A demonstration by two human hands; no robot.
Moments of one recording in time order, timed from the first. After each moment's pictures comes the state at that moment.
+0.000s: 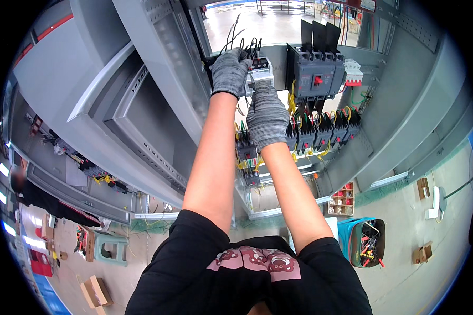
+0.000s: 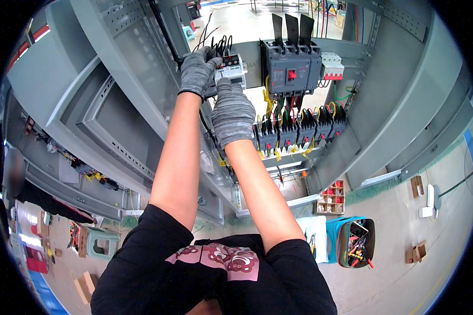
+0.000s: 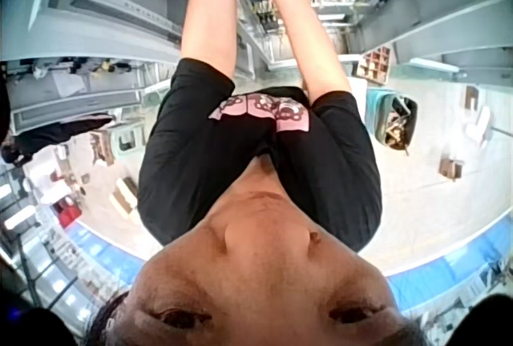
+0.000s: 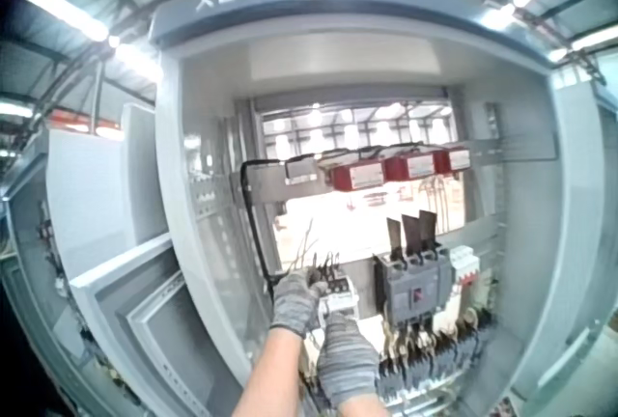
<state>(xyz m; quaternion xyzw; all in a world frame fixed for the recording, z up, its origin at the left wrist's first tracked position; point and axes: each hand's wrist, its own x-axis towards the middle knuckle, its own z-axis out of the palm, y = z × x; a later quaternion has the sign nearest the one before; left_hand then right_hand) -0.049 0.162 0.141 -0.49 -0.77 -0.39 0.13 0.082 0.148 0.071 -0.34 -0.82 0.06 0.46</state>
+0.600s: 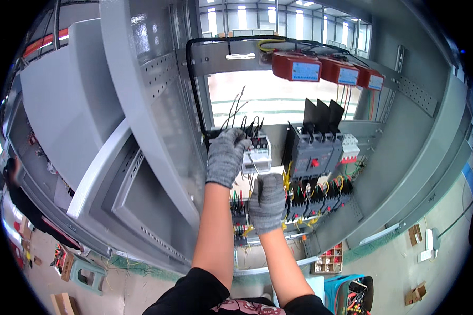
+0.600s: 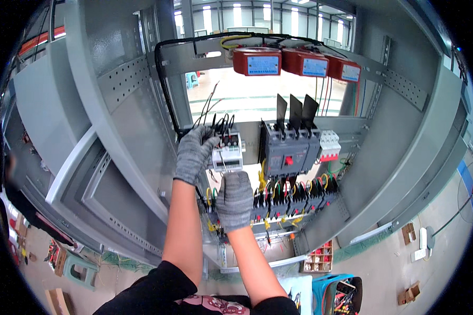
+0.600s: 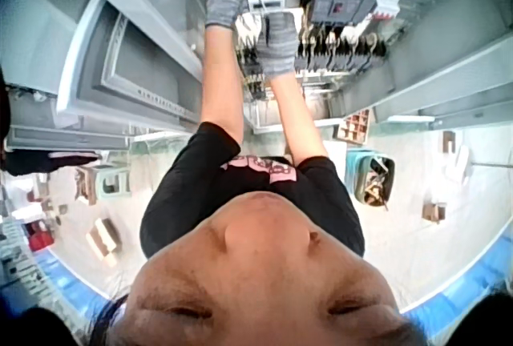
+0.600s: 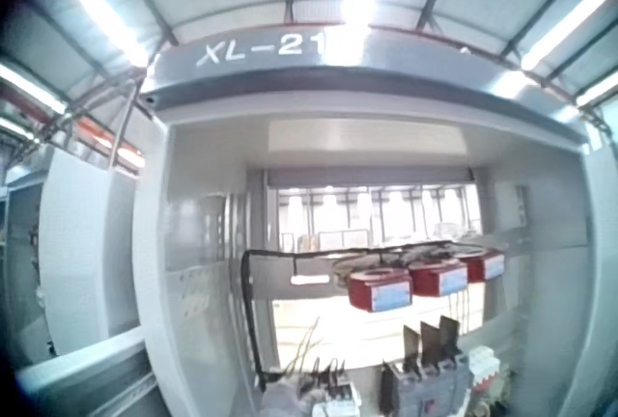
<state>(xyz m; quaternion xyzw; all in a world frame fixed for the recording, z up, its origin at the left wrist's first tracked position) -0.051 0.157 0.136 -0.47 -0.73 -0.48 0.08 0.080 0.173 0.050 -0.19 -0.73 0.07 0.65</state>
